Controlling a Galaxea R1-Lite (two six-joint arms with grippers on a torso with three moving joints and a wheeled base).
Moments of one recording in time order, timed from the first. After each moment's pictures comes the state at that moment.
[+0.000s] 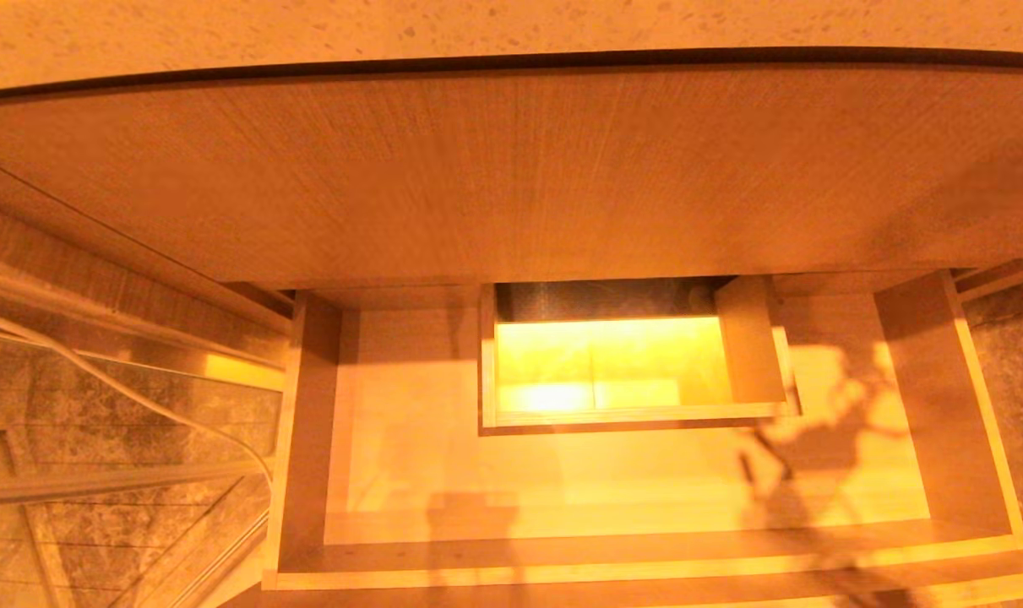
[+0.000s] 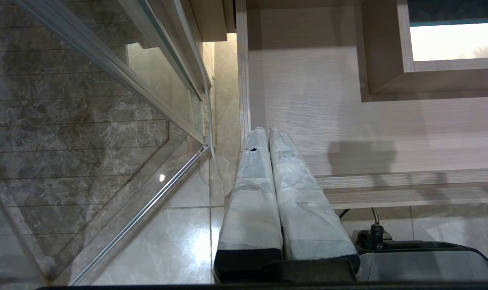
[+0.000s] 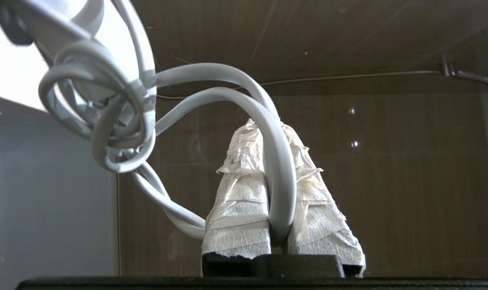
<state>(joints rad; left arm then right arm) 0.00 0.00 0.00 0.00 0.00 0.00 -0.30 0.81 -1.20 -0.44 -0.55 -1.51</state>
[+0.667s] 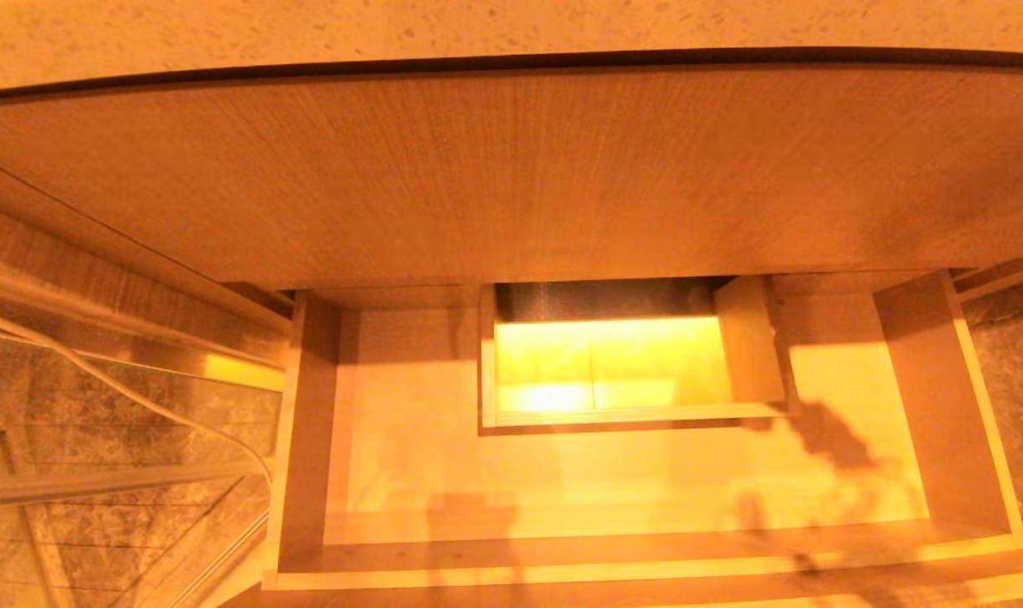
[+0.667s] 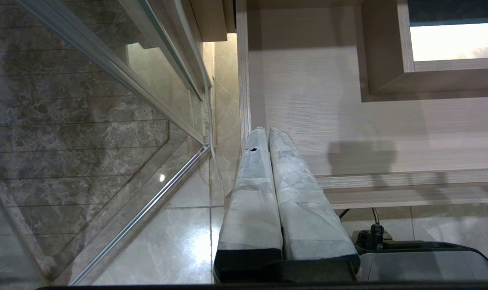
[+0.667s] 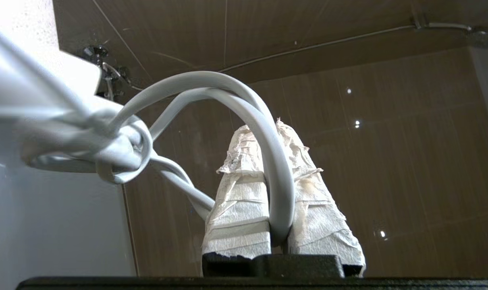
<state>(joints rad) 0.00 0.00 0.00 0.00 0.00 0.00 -0.28 0.50 -1.15 -0.26 -0.55 -1.43</state>
